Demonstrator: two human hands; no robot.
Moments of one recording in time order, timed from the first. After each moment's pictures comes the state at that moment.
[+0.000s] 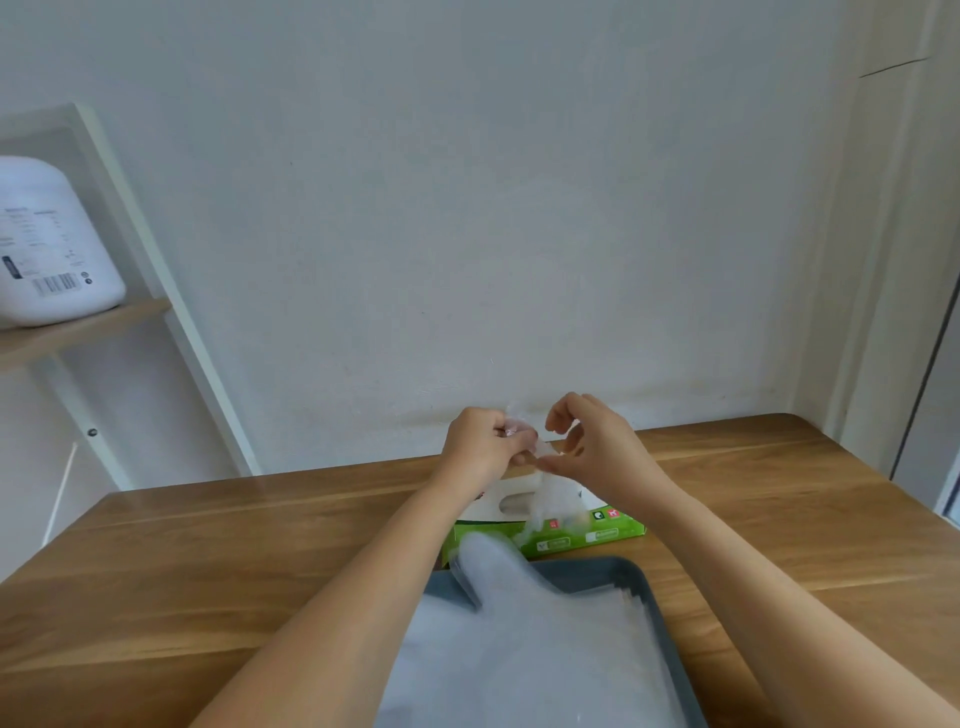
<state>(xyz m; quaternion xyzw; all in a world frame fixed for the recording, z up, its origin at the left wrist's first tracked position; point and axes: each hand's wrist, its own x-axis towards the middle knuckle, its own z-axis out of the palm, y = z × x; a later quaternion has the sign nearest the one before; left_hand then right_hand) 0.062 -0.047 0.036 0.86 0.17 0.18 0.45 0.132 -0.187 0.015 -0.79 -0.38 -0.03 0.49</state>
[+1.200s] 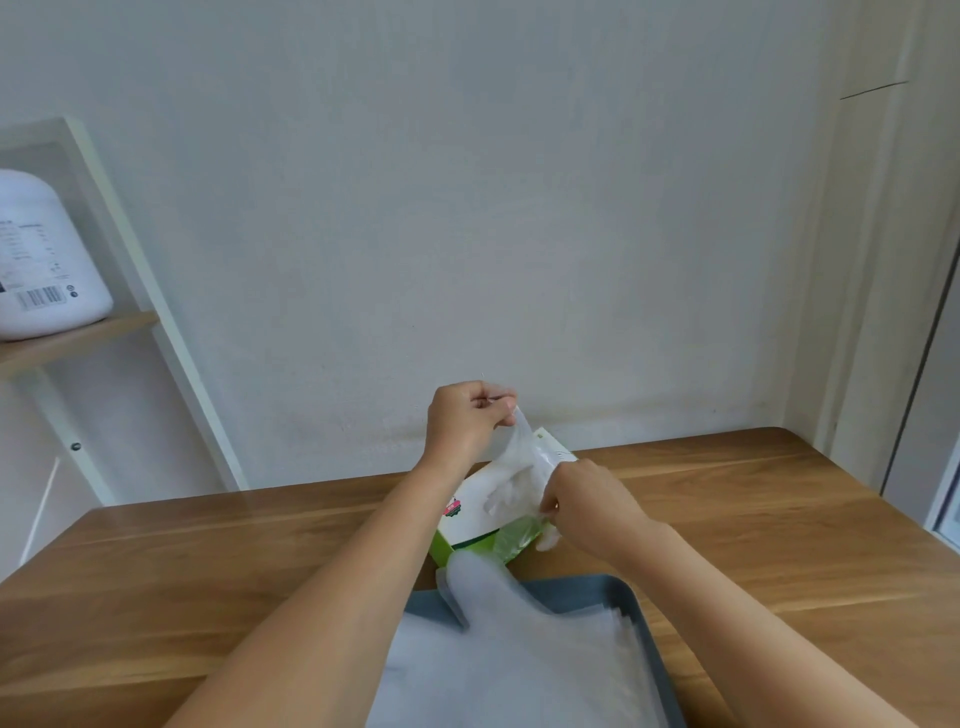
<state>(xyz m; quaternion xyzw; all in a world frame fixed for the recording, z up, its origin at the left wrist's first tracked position) 0.085 -0.039 0.056 0.77 0.16 0.30 0.54 0.124 -0.179 0.006 -0.91 -0.38 -0.01 0.13</state>
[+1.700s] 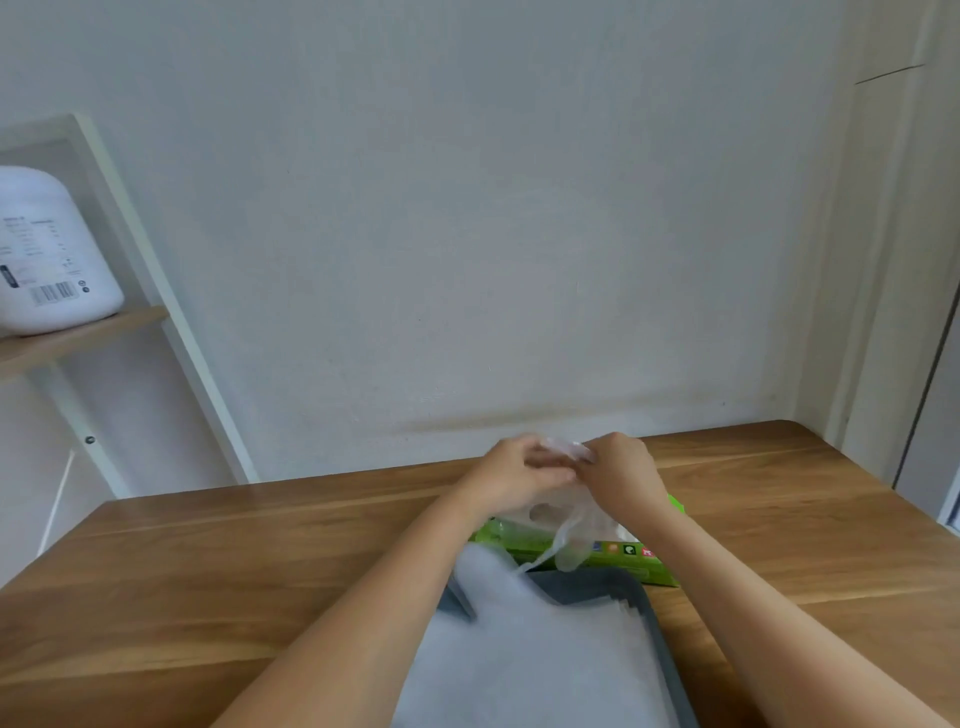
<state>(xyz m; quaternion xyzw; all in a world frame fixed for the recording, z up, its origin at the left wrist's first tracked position) 0.071 -0.060 0.021 0.88 0.10 0.04 0.46 0.146 -0.188 0.004 -0.90 -0.23 0.01 0.36</state>
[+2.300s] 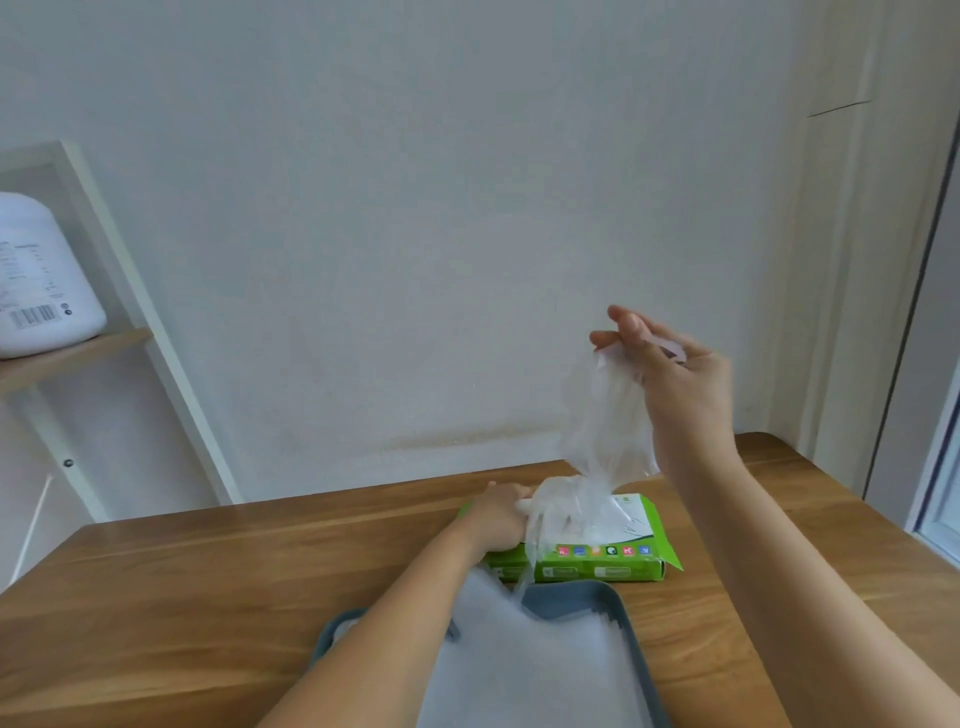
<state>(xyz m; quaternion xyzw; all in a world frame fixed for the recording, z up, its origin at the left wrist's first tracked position) 0.084 -0.061 -0.008 0.93 0.15 -0.08 0.31 0.120 -0.233 0.099 -0.50 -0.20 -0.05 0.84</state>
